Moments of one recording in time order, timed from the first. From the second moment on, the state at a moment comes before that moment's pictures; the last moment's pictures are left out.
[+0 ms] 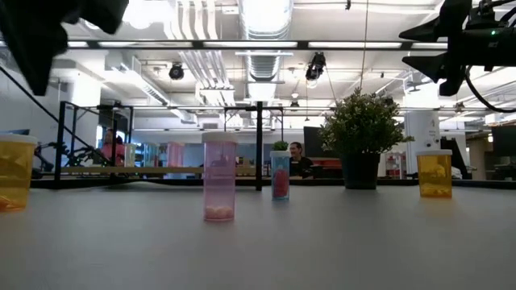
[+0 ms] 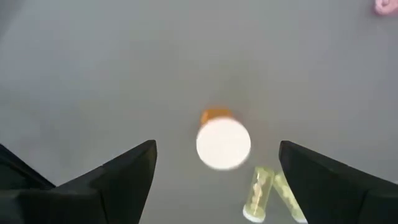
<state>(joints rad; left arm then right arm) -0.48 1.39 1.15 -1.21 -0.07 -1.23 -0.07 0.19 0.03 0.58 0.60 0.28</state>
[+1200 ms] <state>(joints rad) -1.10 1.68 1.02 -1.21 -0.76 -2.27 -0.07 0.19 0.03 0.58 0.60 0.28</state>
